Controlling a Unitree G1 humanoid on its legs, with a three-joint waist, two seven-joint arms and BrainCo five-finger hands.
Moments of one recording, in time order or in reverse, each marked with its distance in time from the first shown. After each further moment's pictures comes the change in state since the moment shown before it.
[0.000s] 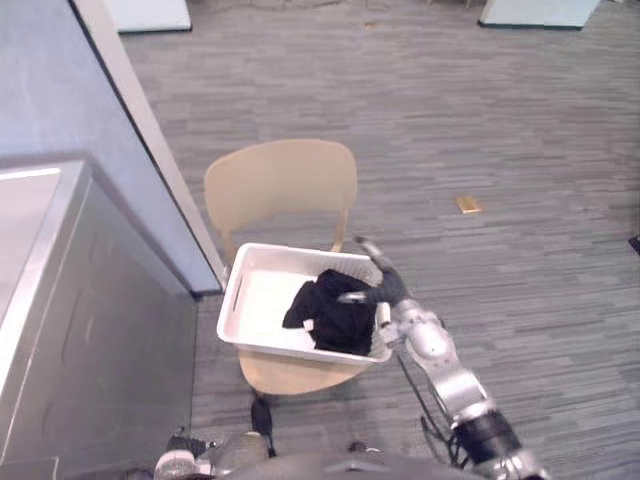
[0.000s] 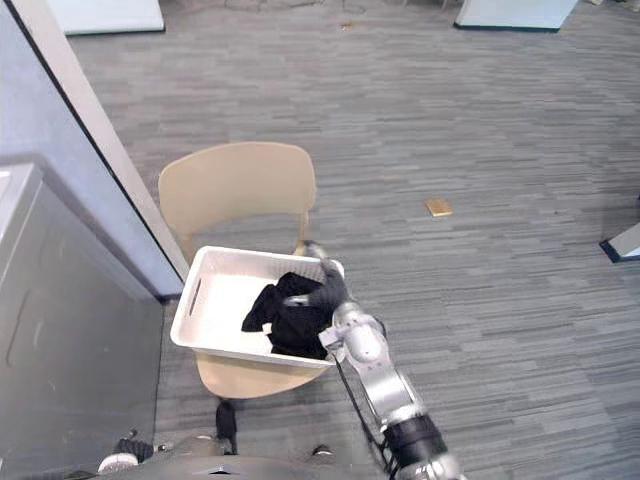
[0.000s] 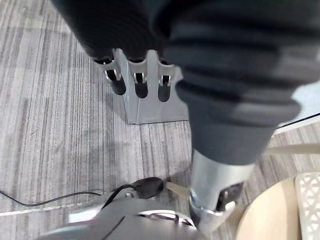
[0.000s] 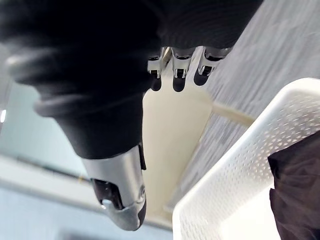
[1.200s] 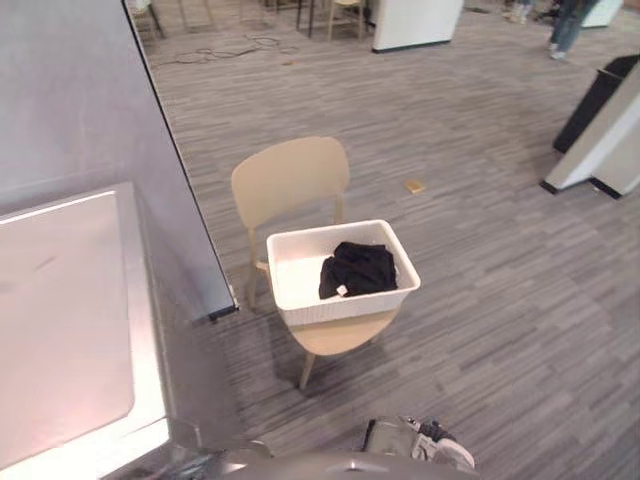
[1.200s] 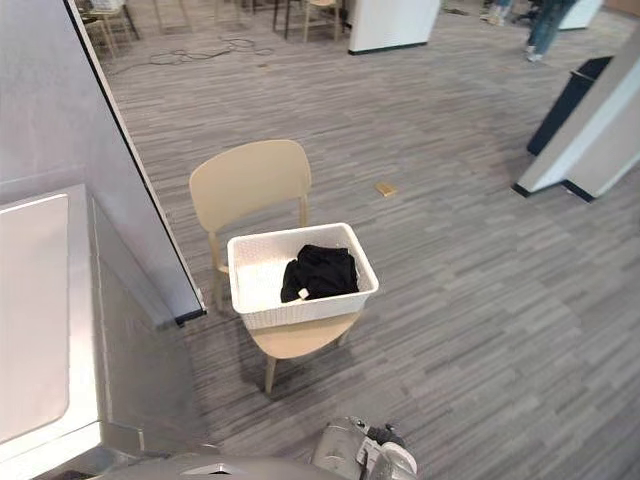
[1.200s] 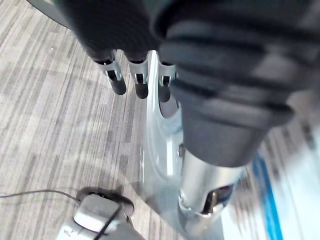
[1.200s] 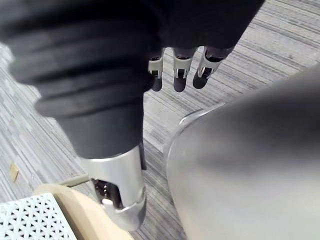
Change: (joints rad) left arm 0.072 -0.076 0.316 0.018 -0.130 0.056 0.058; right arm 0.231 0.383 -0.942 0.890 0.293 0.169 -0.100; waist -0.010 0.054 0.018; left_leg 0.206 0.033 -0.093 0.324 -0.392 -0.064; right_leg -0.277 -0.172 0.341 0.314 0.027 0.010
